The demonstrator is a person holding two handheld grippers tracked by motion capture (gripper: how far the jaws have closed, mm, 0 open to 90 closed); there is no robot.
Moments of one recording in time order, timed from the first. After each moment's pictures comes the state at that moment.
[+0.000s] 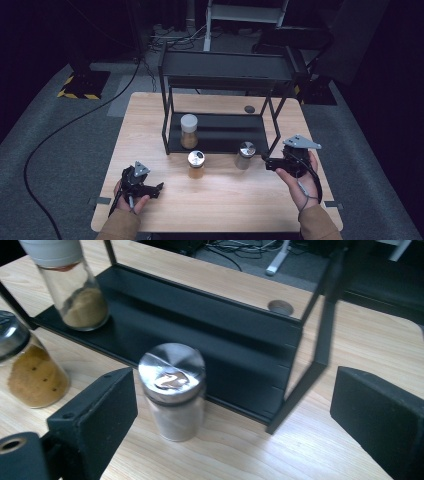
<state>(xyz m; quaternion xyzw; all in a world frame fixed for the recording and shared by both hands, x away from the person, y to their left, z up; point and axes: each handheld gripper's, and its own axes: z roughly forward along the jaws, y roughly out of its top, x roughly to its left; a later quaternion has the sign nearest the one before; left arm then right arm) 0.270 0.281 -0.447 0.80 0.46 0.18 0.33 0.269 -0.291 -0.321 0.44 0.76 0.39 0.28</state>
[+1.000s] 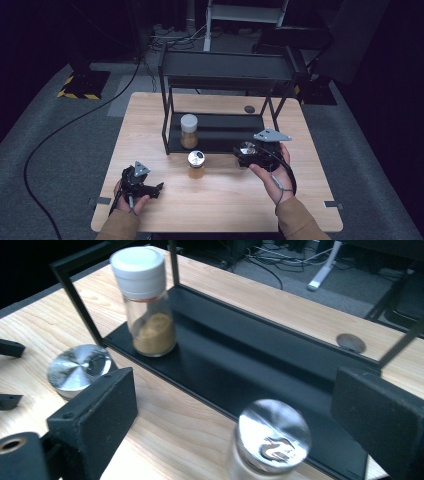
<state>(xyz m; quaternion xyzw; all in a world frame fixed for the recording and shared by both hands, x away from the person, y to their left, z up) 0.271 0.281 -0.447 0.80 0.46 0.18 0.33 0.286 -0.235 -0.313 0.39 0.78 0.42 0.24</state>
